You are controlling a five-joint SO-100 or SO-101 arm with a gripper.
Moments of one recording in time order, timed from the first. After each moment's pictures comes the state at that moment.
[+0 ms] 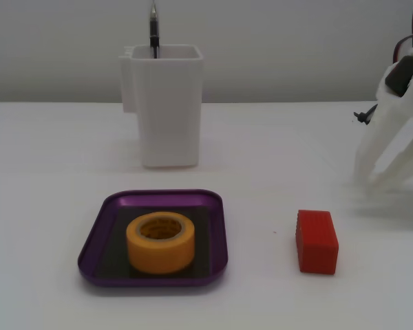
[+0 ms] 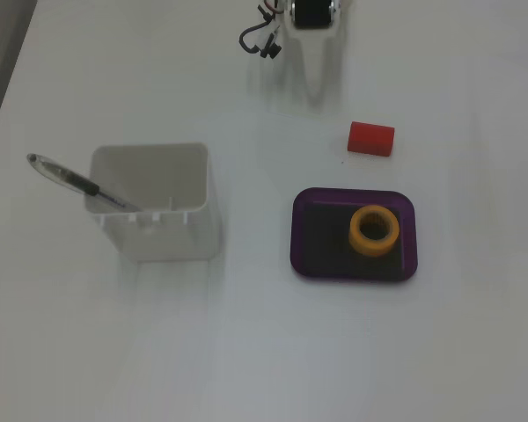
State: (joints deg) arm 0.6 192.5 175.3 65.6 -0.5
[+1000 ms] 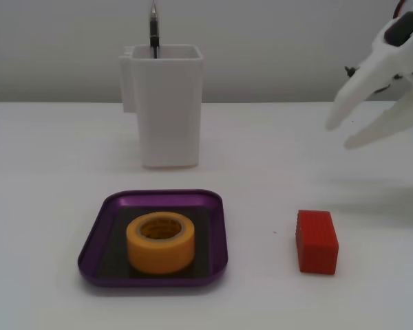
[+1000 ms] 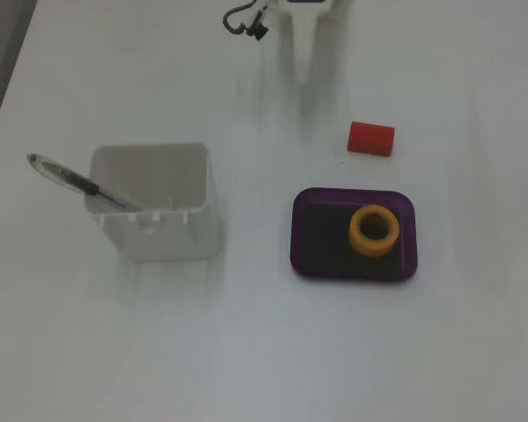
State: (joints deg) arm 8.6 192.5 160.3 63.9 -10.8
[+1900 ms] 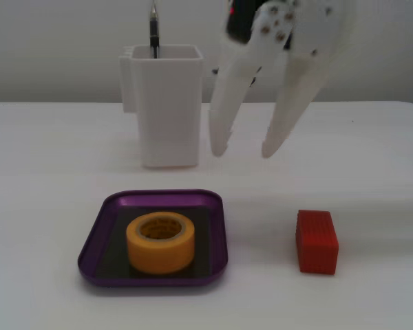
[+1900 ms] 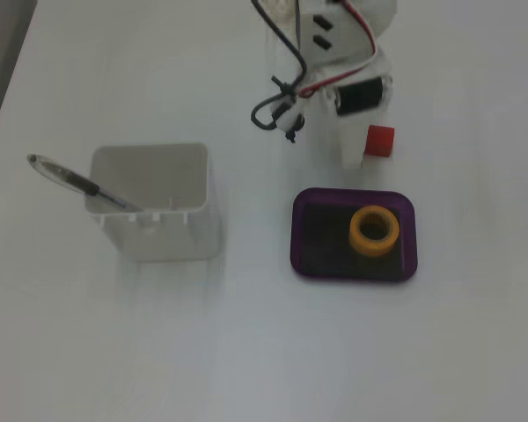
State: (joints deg) arm -4.5 86.3 83.5 70.3 -18.2
